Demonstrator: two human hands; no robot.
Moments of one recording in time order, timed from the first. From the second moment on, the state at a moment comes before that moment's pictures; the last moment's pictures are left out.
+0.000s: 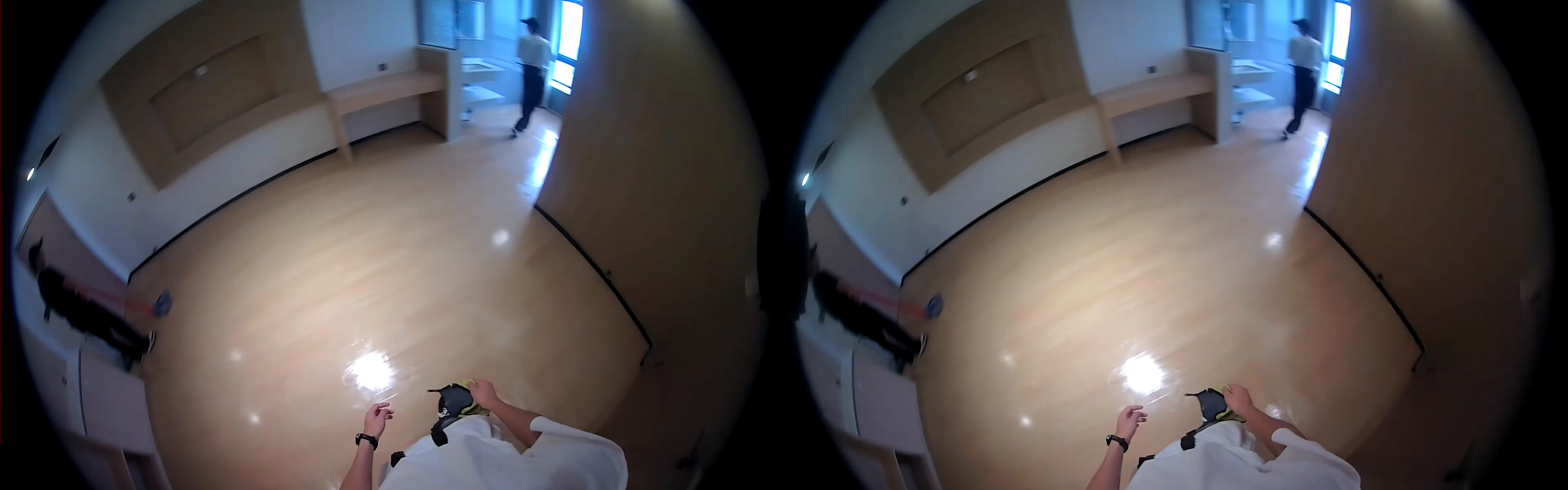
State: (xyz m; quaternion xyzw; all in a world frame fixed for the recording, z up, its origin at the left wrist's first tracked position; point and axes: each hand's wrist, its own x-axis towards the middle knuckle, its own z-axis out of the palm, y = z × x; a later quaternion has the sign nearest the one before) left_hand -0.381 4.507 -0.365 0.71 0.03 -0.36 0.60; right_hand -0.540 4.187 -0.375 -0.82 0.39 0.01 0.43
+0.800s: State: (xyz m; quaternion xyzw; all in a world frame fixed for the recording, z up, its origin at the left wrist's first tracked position) left_hand -0.046 4.113 -0.511 0.82 -0.01 -0.53 0.20; right_hand -0.465 3.819 -0.435 -0.57 0.66 -0.14 0.47
